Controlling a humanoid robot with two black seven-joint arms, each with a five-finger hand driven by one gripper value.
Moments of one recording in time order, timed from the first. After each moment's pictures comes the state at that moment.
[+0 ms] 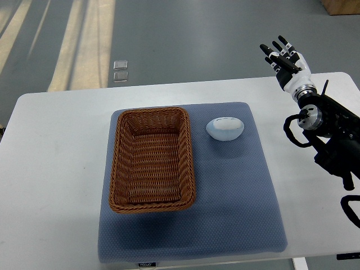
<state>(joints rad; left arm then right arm) -0.02 0.00 -0.14 -0.11 0.07 -0.04 -0.02 0.83 -0.16 0.88 0.52 -0.16 0.03 0.32</state>
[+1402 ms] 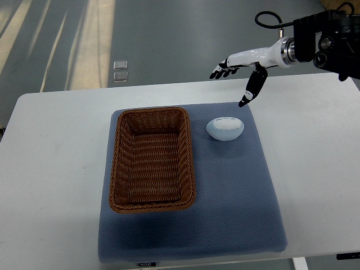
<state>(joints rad) -0.02 0.00 -0.14 -0.11 0.07 -0.04 -0.02 1.58 -0.49 -0.33 1.04 -0.91 0.35 0.15</state>
